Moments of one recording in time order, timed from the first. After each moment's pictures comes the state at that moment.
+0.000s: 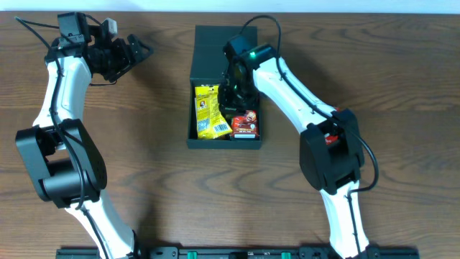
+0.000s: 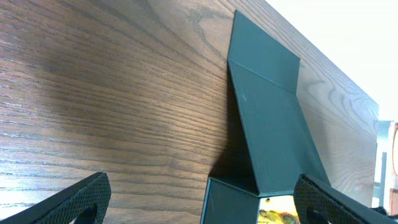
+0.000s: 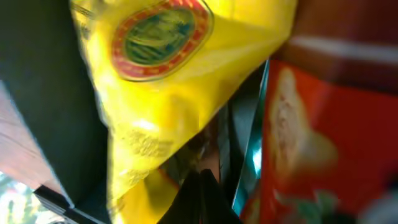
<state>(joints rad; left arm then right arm) 0.21 2.04 1.66 -0.66 0.64 -0.29 0.51 2.29 1.99 -1.19 -0.40 0.49</state>
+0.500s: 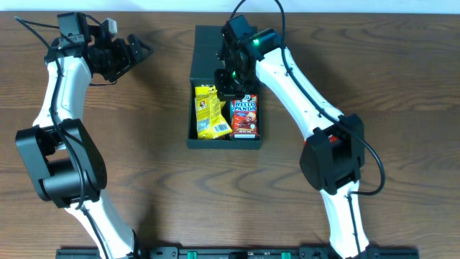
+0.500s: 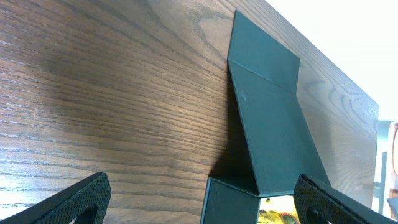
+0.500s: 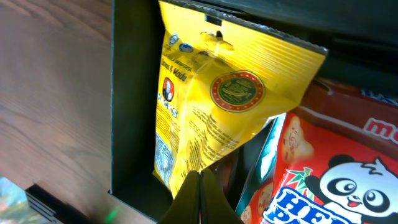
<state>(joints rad) 0.21 2.04 1.66 -0.66 0.64 -0.29 0.52 2.29 2.15 -1.22 -0.37 0.37</state>
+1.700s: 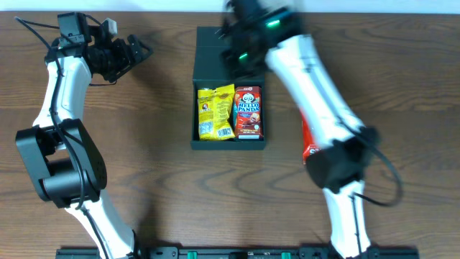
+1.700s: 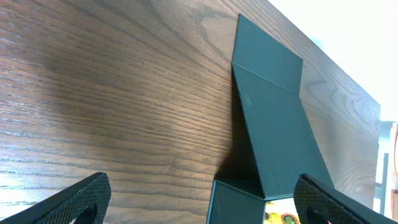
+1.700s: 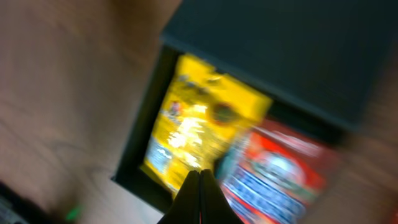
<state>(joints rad) 0.21 2.04 1.66 -0.66 0.63 -0.29 0.45 2.26 2.48 -1.45 -0.23 0.16</state>
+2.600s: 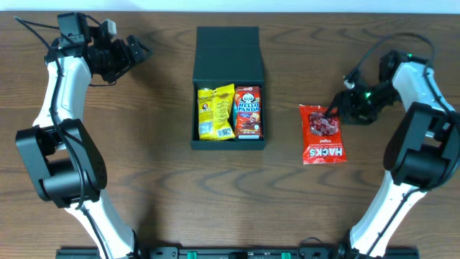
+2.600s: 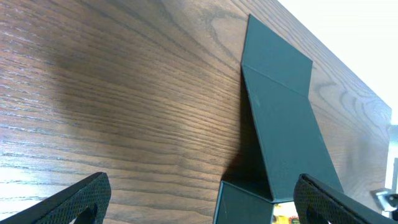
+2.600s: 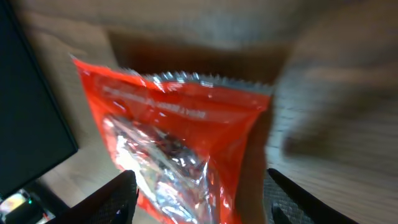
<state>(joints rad) 0.21 2.04 1.66 -0.67 0.60 -0.29 -0.27 2.22 1.63 -1.22 -0.49 -0.25</state>
